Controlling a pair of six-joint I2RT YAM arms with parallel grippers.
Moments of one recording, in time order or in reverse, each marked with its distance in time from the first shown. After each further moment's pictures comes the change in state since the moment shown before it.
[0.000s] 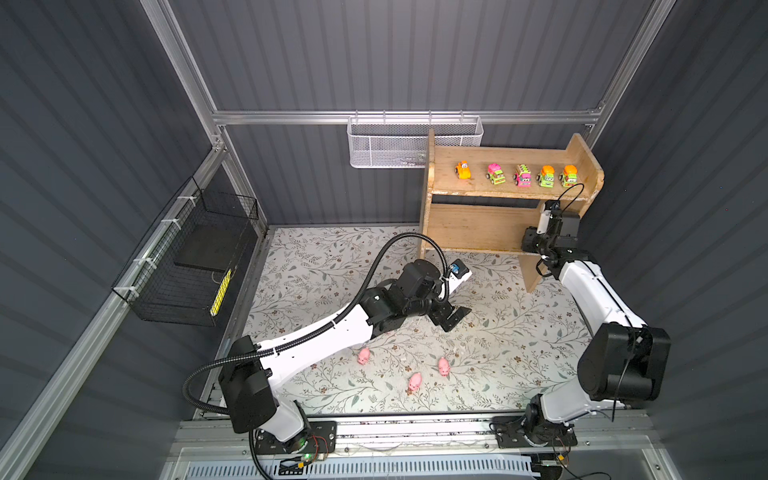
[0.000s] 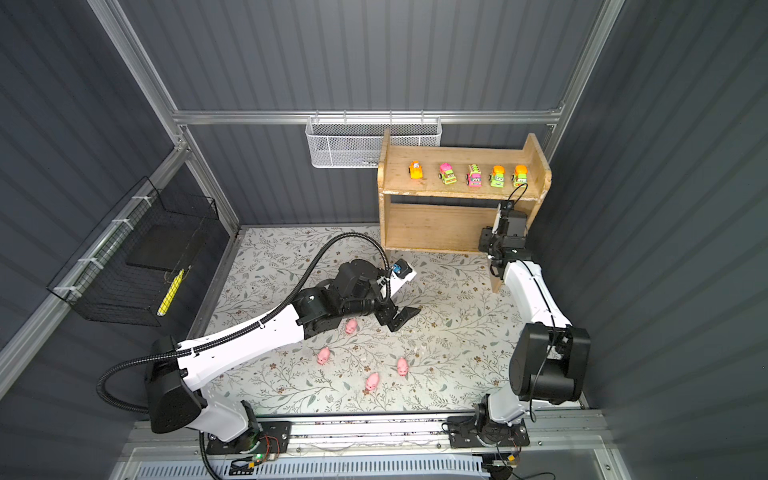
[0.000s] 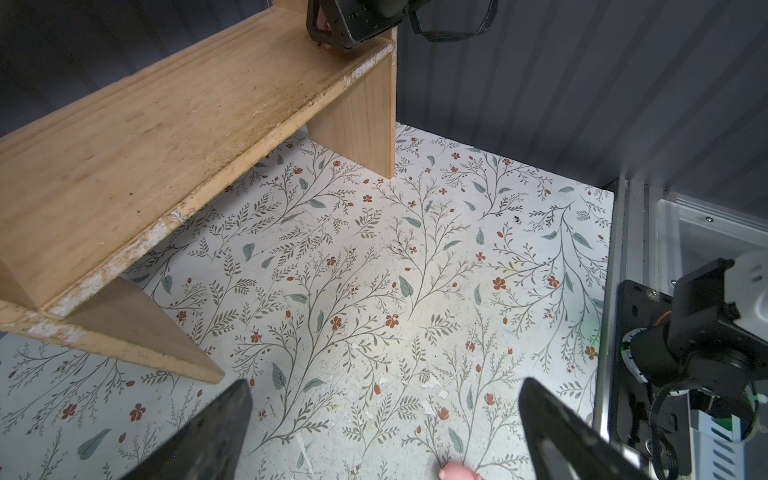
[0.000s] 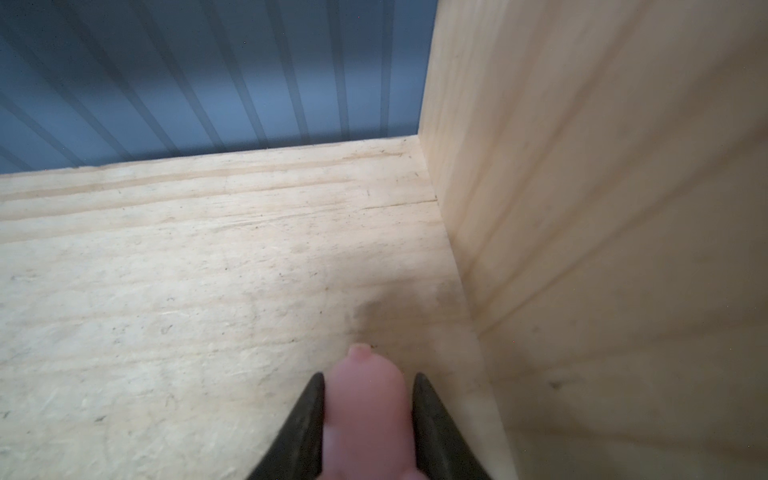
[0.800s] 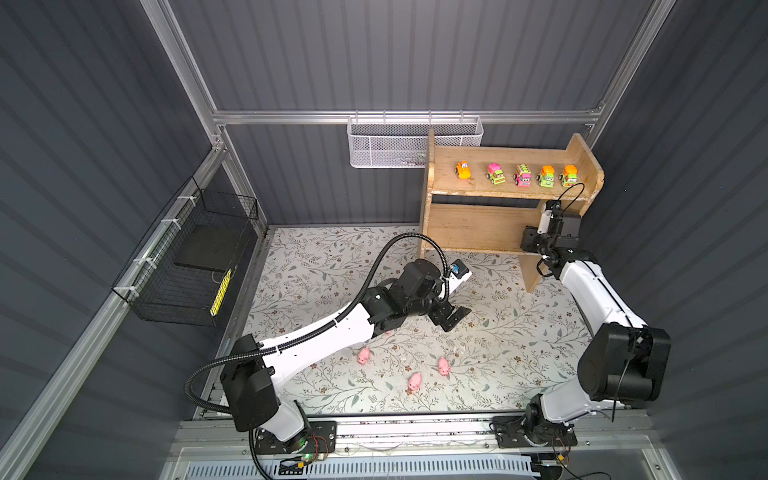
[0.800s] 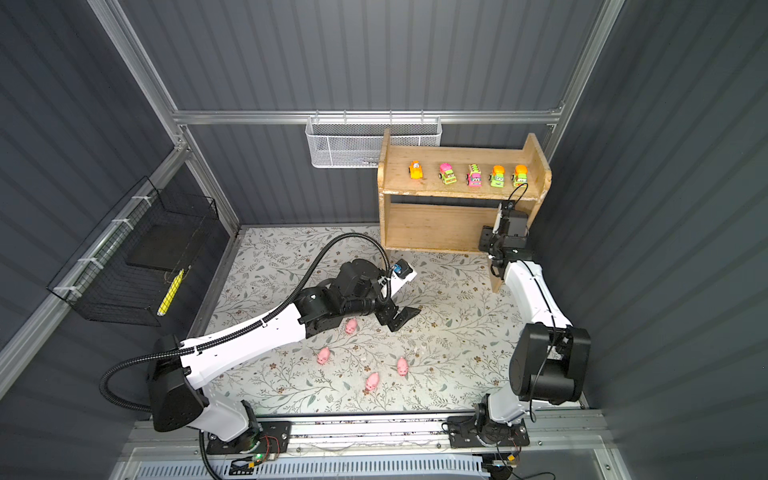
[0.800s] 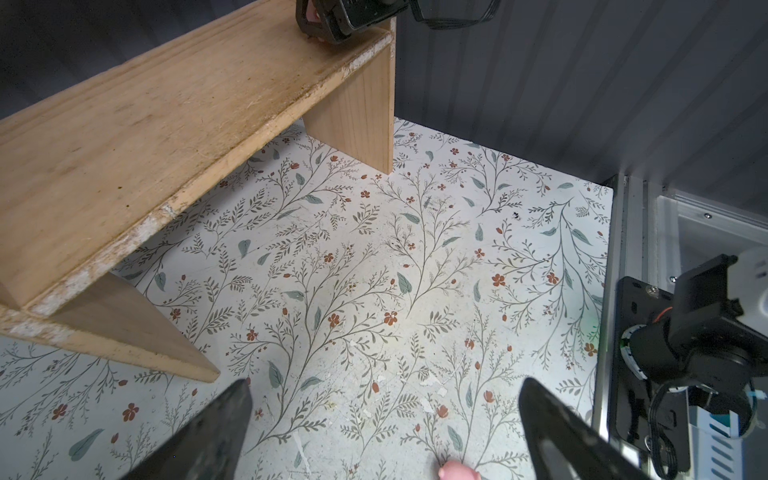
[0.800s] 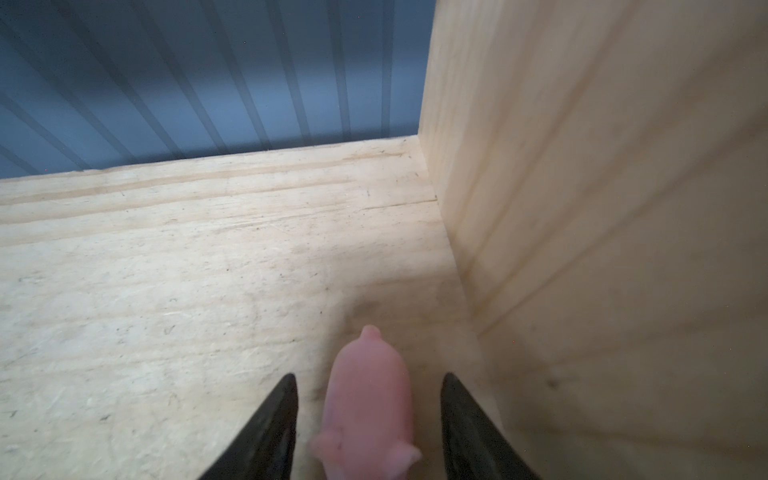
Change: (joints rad) left arm 0.006 0.005 0.000 0.000 0.008 -0.001; right arm -0.003 -0.005 0.000 -0.005 -0.010 0.013
